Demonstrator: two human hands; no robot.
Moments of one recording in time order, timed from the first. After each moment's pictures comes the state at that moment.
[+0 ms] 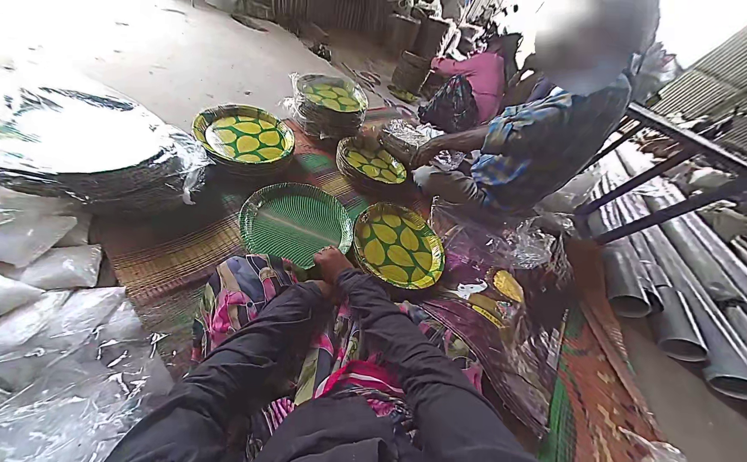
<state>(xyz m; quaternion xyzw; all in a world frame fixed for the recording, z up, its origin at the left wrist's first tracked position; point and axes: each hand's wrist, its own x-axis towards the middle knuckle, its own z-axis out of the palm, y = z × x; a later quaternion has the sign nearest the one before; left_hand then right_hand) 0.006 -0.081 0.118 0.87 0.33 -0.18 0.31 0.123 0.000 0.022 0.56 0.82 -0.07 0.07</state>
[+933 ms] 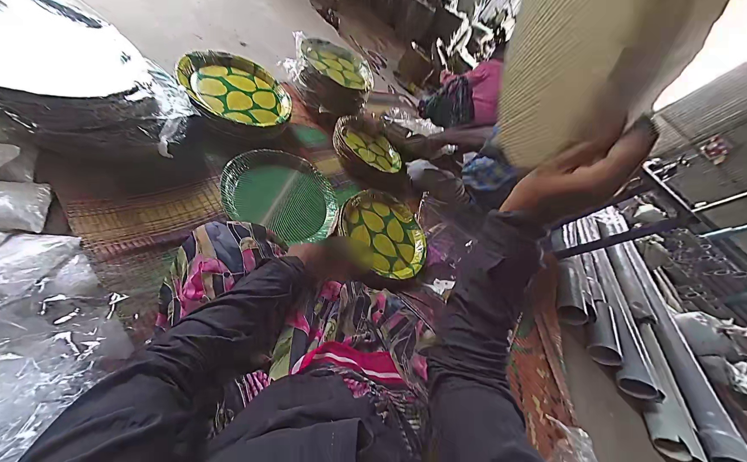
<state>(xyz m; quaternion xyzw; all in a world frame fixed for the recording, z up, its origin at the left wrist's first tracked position) 0.018 -0.037 0.073 0.84 0.42 -0.04 0.33 0.214 -0.093 0.315 0.56 0.41 0.51 -0.51</state>
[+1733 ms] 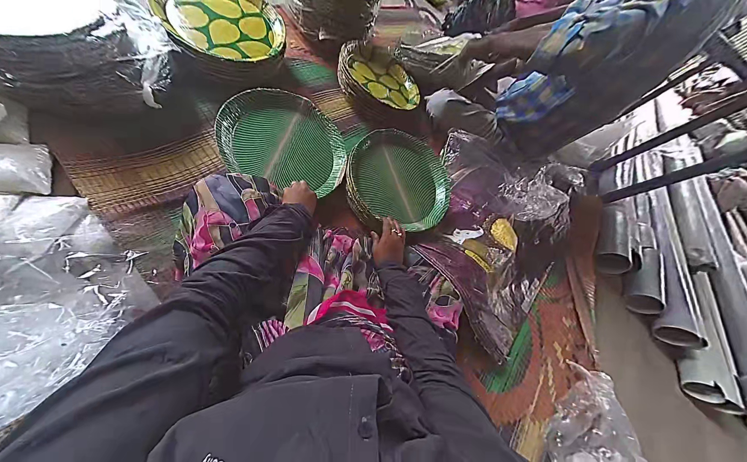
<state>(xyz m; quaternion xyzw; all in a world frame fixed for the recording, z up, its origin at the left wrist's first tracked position) 0.033 -0.008 0.008 0.79 0.57 -0.05 0.19 0.249 -0.136 -0.038 0.79 0.60 0.04 -0.11</state>
